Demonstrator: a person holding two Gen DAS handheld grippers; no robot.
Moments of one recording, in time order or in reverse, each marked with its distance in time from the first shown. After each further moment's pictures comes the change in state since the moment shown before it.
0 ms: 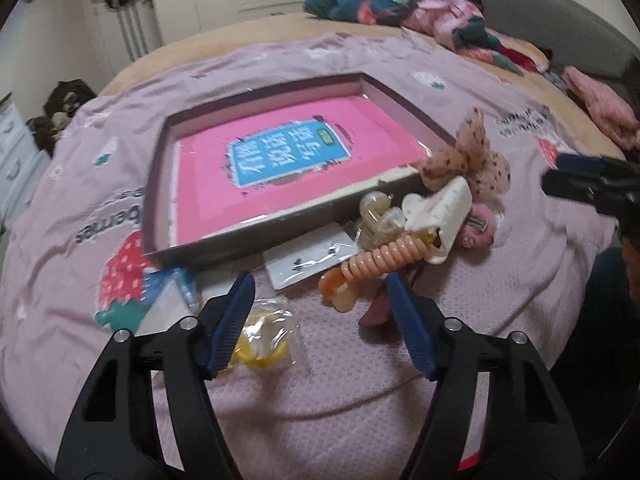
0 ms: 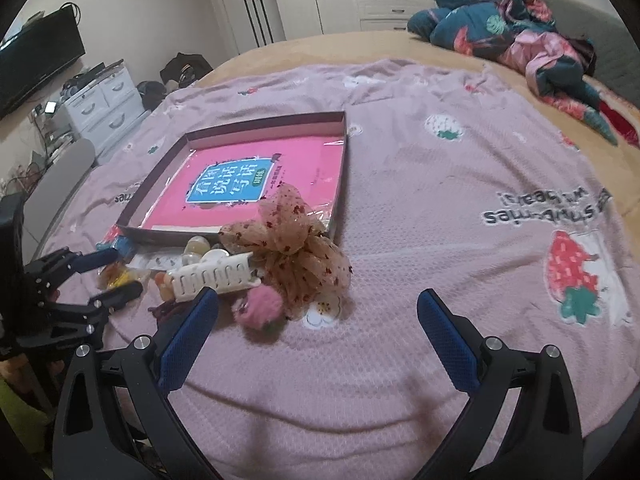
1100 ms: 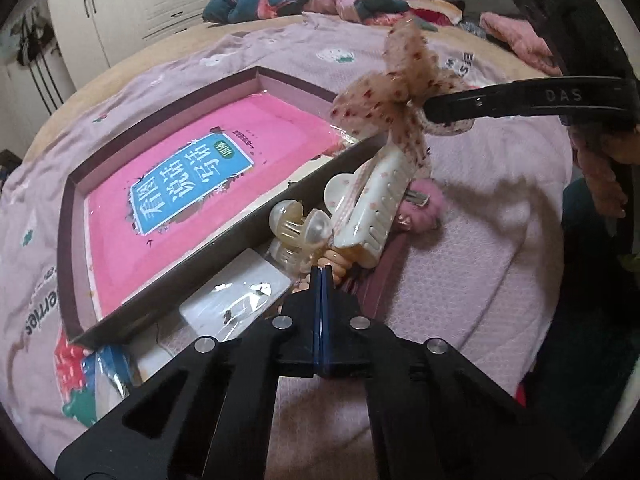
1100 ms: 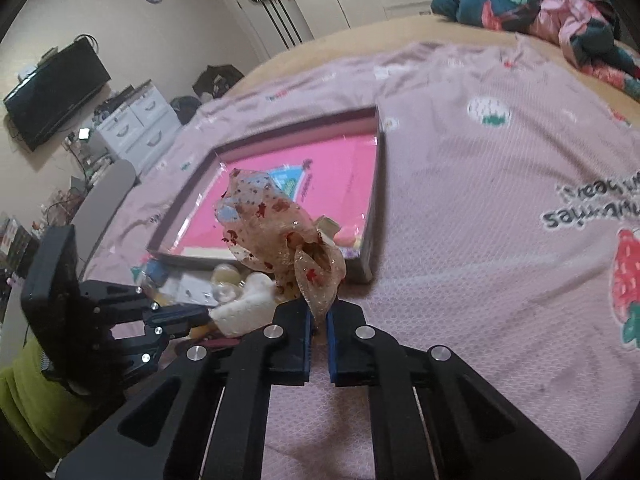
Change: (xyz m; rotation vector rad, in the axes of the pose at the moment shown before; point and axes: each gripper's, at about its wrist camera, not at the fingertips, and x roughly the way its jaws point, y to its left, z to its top) left arm 0.028 -0.028 0.009 0.257 -0.003 -0.187; right arm 0.014 -0.017 0.014 0.061 -0.029 0.218
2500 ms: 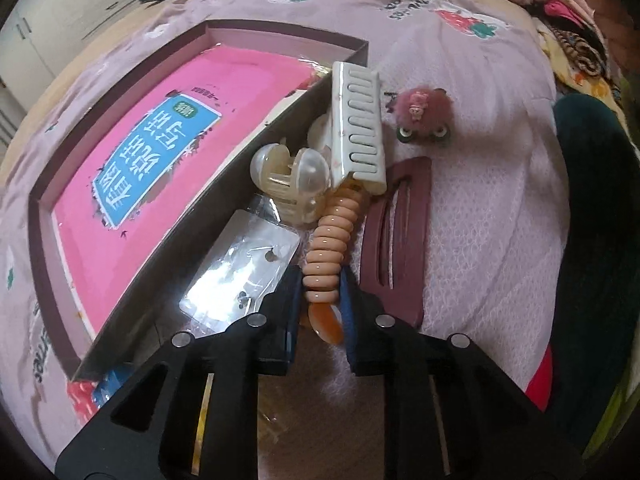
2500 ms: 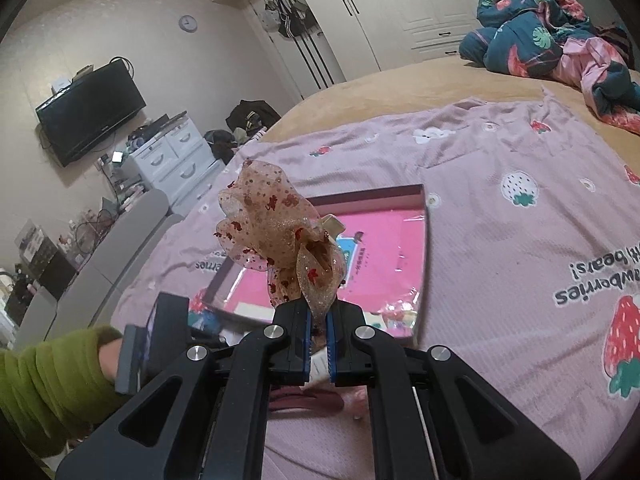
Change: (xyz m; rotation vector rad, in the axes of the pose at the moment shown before) left arm 0.030 0.011 -0.008 0.207 0.187 -0.076; right arm -0.032 0.040 0.052 -0.031 -0.121 0.105
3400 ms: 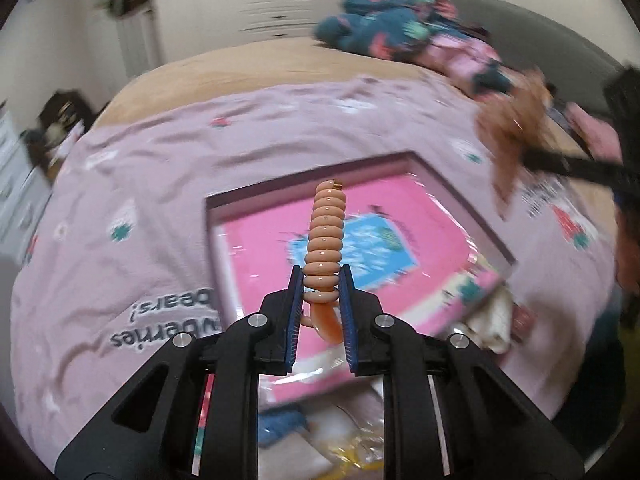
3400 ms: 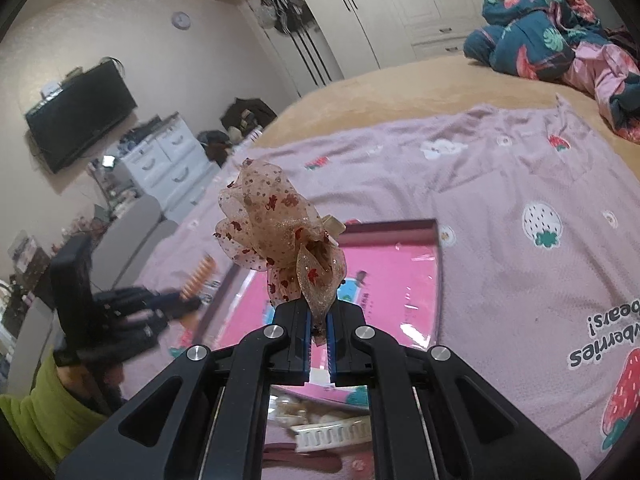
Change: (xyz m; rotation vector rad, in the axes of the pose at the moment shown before) left arm -0.096 0.128 0.012 -0.533 -0.283 0.230; right arm 0.061 -0.008 0.051 -0.001 0.051 -0.049
